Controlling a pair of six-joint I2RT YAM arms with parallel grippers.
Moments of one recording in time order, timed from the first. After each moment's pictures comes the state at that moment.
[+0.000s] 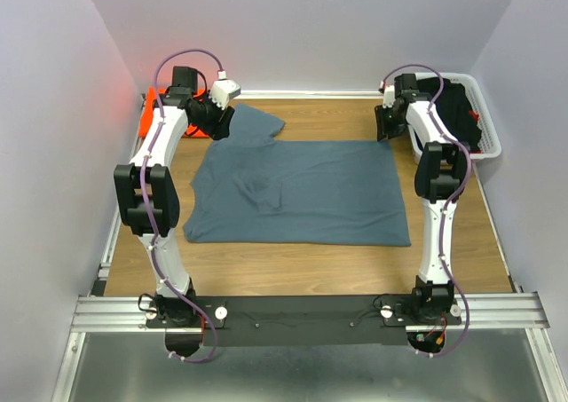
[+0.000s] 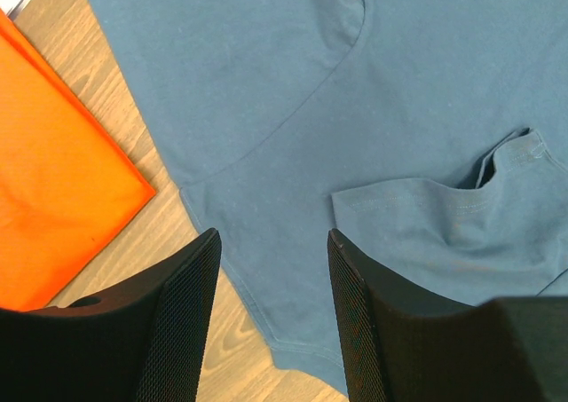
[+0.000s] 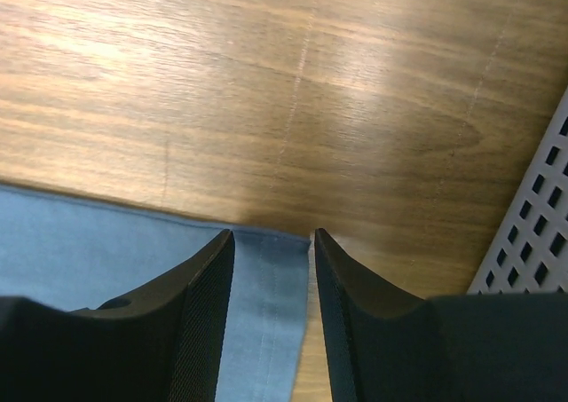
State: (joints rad) left arm -0.03 1.96 1.79 -0.74 0.48 0.60; right arm 0.02 2.47 2.21 -0.80 -0.11 -0.17
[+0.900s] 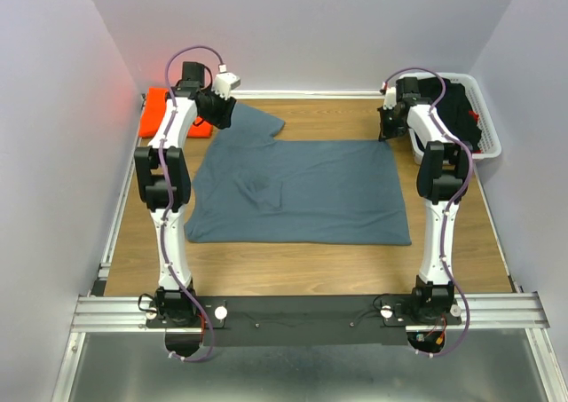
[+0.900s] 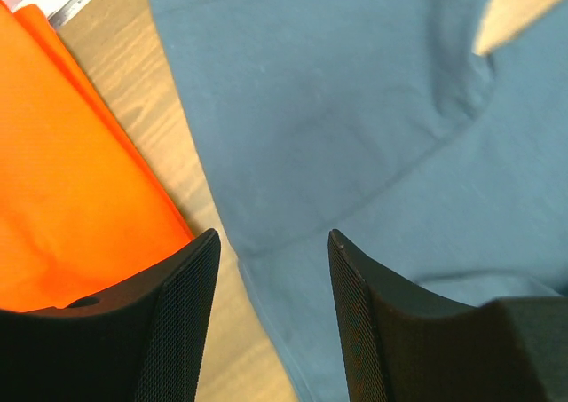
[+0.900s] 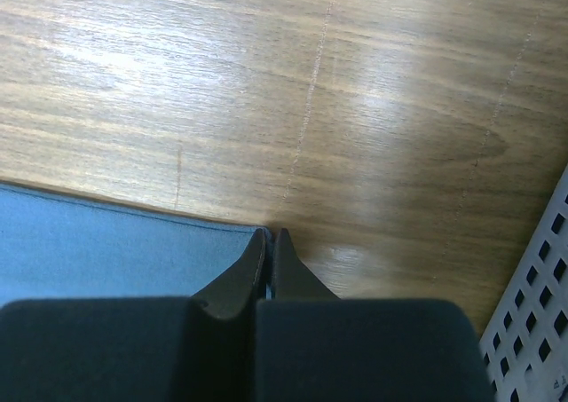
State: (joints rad) left arm -0.03 2.28 2.11 -0.72 0.42 0.51; right arm 0.01 2.44 2.10 -0.70 -0.16 -0.13
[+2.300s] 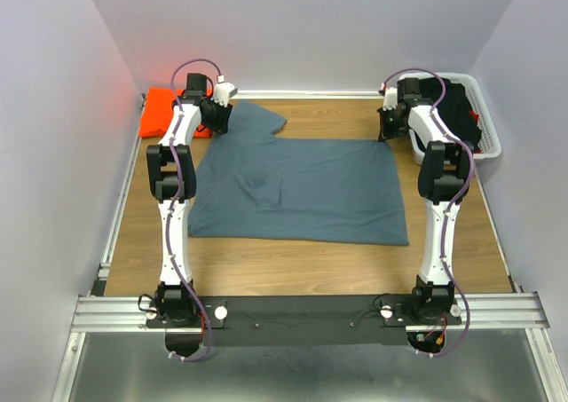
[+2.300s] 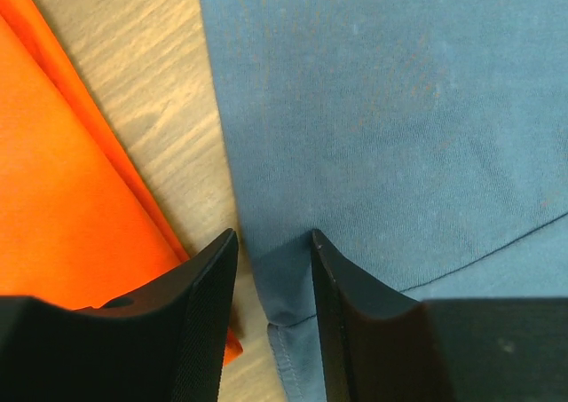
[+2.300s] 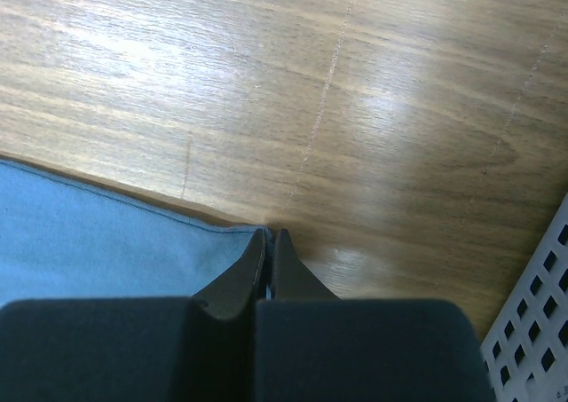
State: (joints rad) left arm 0.00 2.57 2.32 -0.68 0.36 0.45; right arm 0.01 2.43 2.08 -0.68 -0.20 -0.18
